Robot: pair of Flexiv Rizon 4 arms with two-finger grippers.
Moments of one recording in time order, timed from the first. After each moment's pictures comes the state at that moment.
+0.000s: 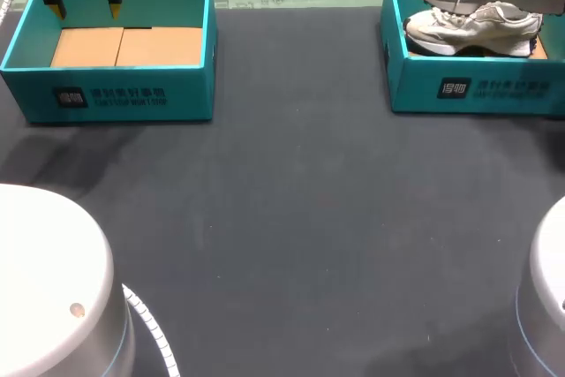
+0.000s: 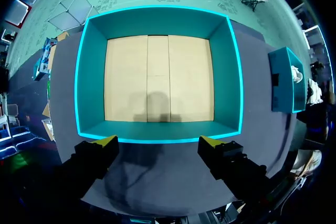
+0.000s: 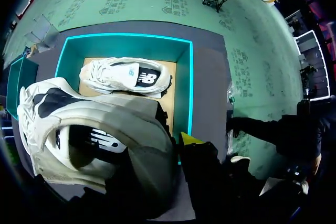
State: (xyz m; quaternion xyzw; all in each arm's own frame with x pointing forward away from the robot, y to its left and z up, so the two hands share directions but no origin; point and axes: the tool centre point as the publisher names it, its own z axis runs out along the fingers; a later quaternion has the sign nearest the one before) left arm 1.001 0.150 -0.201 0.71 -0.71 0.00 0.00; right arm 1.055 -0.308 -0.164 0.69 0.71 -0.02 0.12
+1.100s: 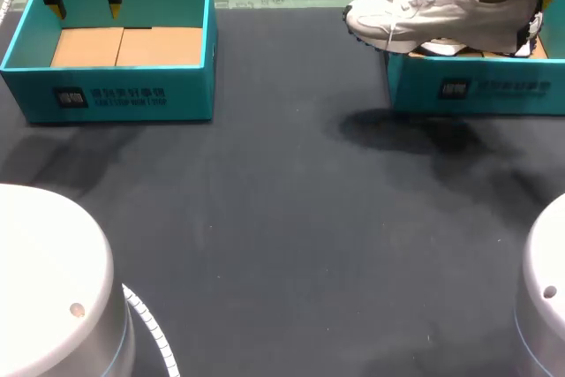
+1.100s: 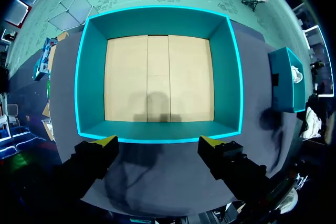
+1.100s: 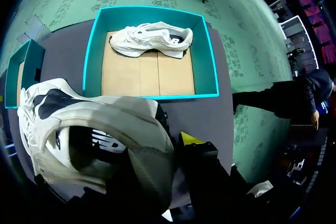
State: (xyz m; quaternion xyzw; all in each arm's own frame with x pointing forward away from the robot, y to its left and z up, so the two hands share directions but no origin) left arm 1.001 0.150 -0.201 0.71 -0.71 0.00 0.00; right arm 0.916 -0.174 -0.140 0.73 0.66 -0.06 0.14
